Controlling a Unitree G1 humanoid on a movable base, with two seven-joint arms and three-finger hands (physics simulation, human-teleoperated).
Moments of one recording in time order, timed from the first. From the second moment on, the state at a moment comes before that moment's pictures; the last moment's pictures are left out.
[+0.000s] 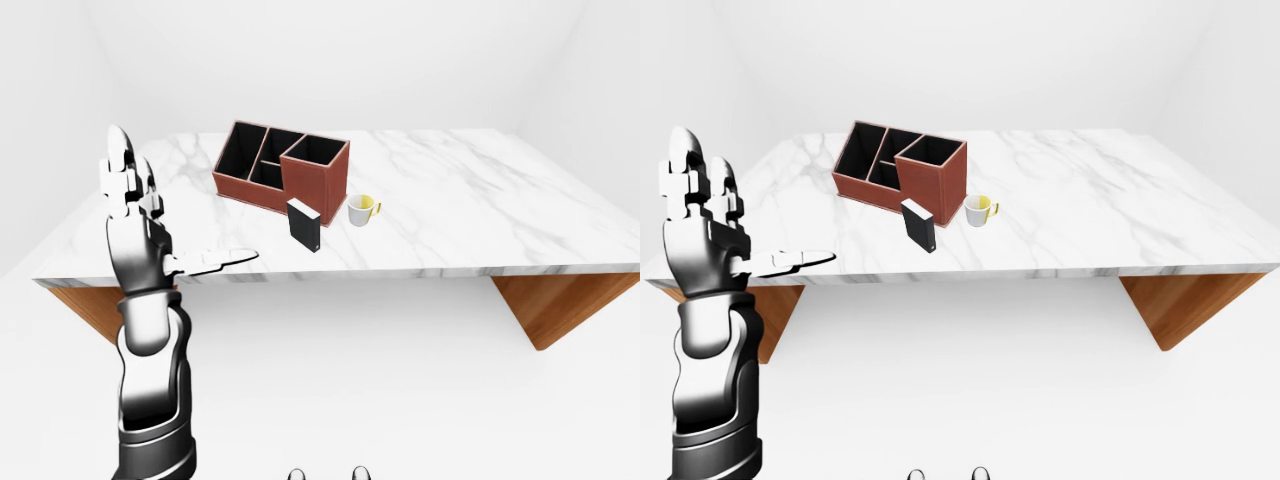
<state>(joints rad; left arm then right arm) -0.24 0.16 0.21 -0.41 0.05 0.09 0.10 0.37 -0.24 -1.57 -0.69 1.01 0.09 0.23</state>
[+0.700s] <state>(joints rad) -0.23 0.14 0.19 -0.43 0.13 0.09 0.09 0.49 -0.22 -1.57 -0.41 1.01 0.09 0.38</state>
